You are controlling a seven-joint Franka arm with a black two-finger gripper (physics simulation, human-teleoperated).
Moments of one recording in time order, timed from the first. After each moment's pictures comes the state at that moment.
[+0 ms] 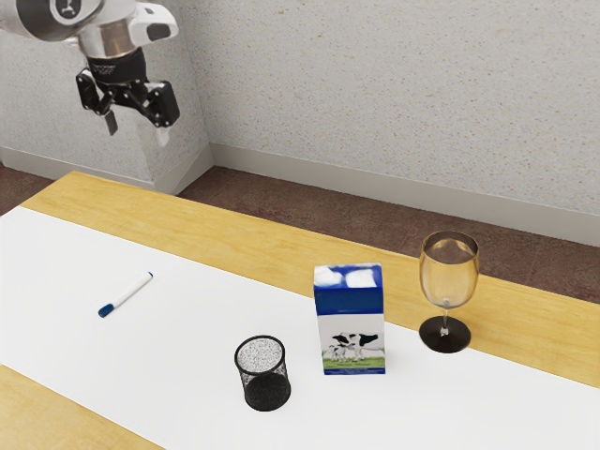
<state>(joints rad) -0.01 -0.14 -0.01 -1.66 0.14 1.62 -0.17</state>
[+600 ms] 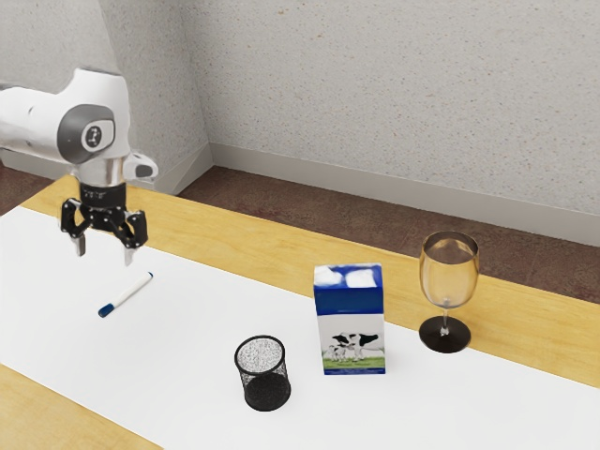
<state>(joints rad) 0.18 0.04 0.04 -2.00 0.14 1.76 -0.15</state>
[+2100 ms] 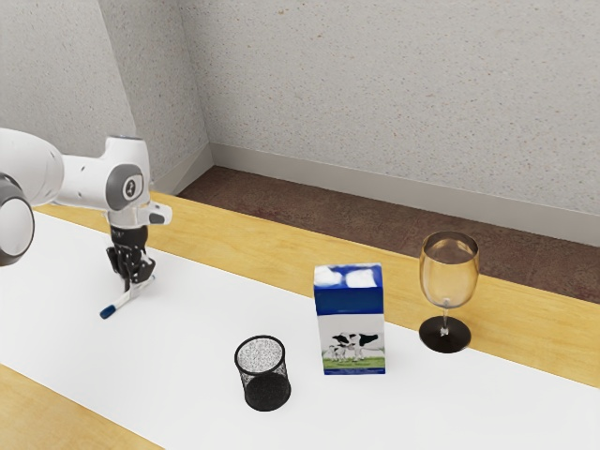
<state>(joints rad) 0.33 0.65 0.04 -1.58 0.10 1.90 0.43</state>
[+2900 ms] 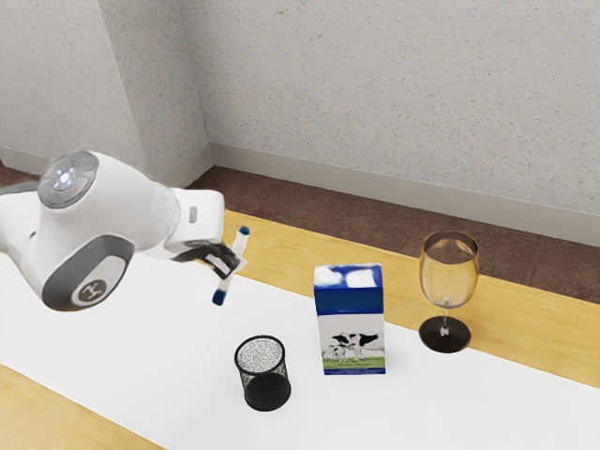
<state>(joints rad) -0.03 -0.50 -0.27 -2.65 0.08 2.82 0.06</state>
